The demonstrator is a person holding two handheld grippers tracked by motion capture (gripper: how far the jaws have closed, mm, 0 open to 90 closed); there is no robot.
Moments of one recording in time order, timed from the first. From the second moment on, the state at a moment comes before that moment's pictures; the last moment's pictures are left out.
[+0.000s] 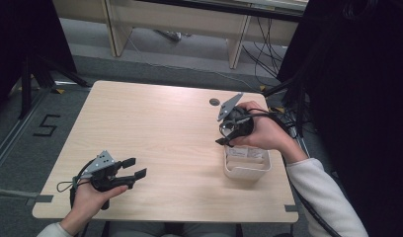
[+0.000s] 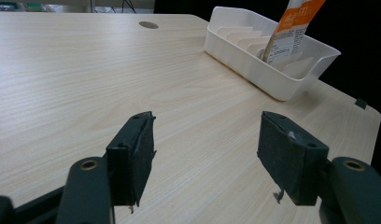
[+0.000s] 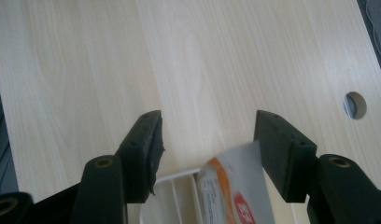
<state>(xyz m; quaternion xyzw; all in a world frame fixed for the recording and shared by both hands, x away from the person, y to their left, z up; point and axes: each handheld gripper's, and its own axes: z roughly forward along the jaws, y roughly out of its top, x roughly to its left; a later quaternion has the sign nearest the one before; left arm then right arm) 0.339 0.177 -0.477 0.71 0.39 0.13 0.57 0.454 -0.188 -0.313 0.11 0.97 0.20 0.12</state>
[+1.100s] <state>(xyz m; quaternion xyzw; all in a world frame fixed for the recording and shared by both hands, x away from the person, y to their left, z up) 0.338 0.175 -0.480 0.72 0.37 0.13 0.57 0.412 -0.156 -0.421 0.09 0.96 0.24 0.04</state>
